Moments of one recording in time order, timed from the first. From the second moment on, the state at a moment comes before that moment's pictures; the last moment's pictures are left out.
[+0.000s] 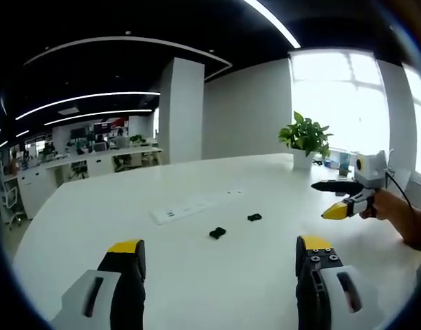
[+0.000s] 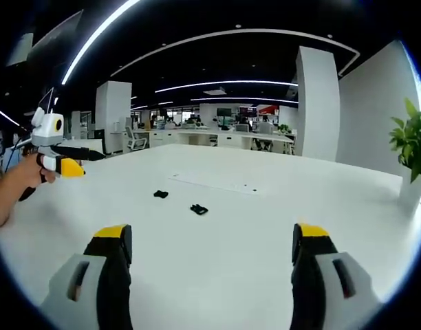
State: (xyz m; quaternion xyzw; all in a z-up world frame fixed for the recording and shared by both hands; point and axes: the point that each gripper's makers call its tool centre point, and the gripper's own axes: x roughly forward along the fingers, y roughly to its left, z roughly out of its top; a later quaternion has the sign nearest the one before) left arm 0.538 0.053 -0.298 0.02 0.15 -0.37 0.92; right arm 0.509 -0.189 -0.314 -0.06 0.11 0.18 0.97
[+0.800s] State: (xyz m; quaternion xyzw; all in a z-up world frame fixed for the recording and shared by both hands) left arm 0.550 0.052 -0.301 0.01 0.16 -0.37 0.92; right arm 0.521 -0.192 -0.310 -0.06 0.11 0.18 0.98
